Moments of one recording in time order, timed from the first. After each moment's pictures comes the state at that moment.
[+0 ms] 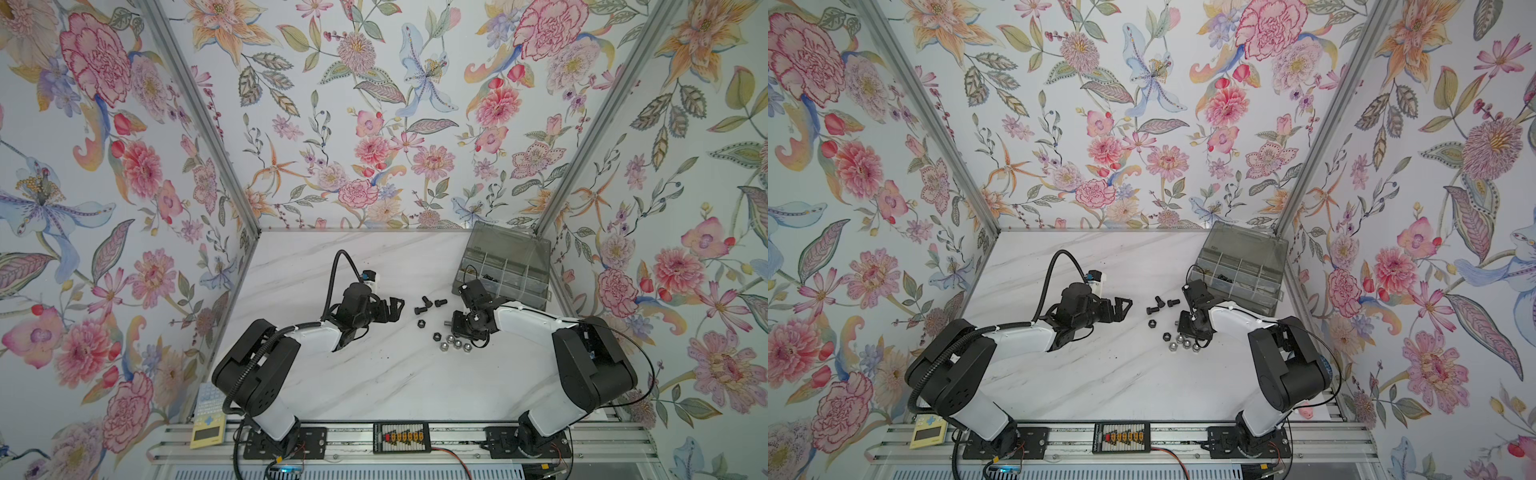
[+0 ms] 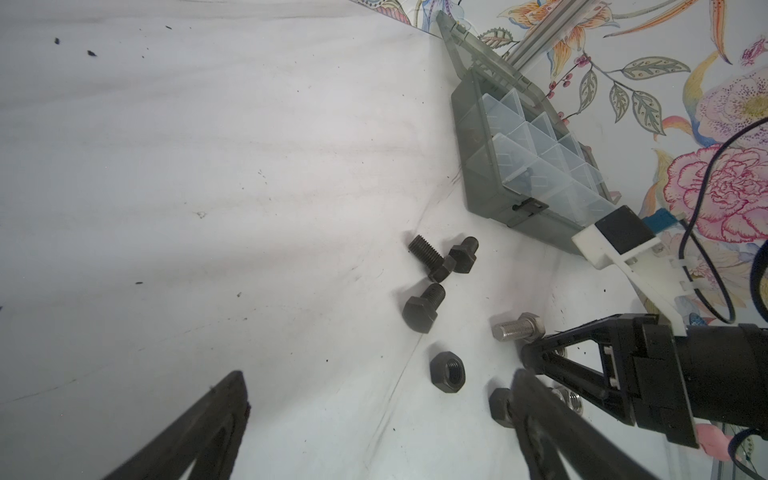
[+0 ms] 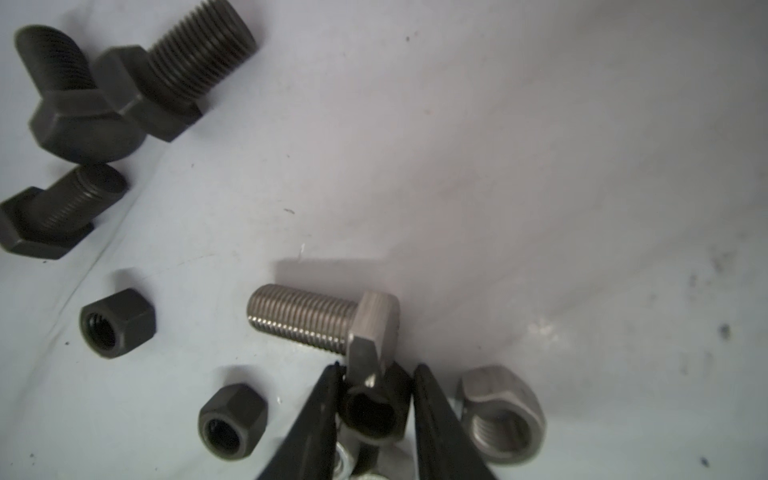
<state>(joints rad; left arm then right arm) -0.60 1.64 0.74 0.38 0.16 -0.53 0.43 1.63 0.88 -0.50 -0.04 0.60</state>
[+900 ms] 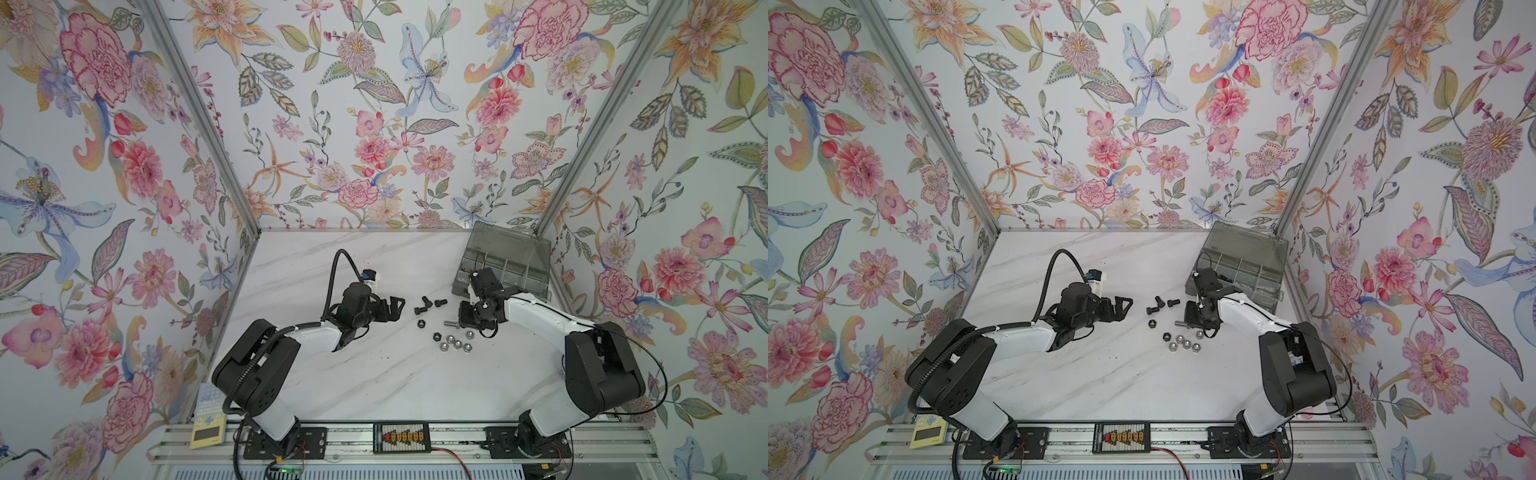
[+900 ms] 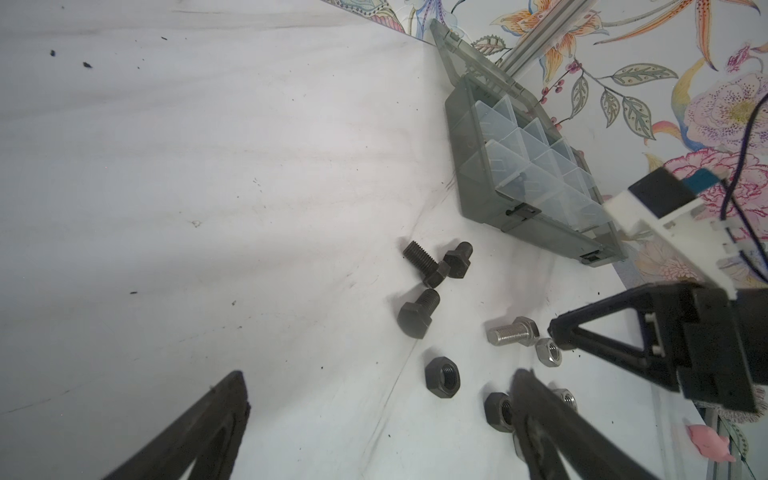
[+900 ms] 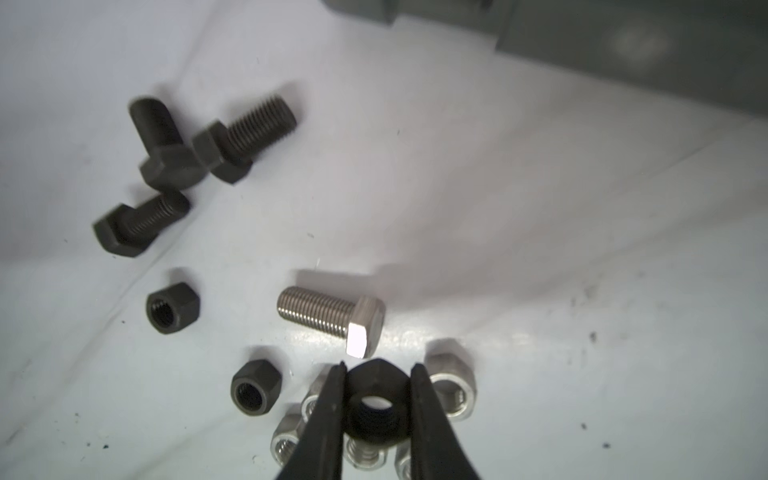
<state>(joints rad) -0.60 1.64 0.74 0.40 0.16 -0.53 0.29 1.57 1.01 -0.62 -0.10 0.45</state>
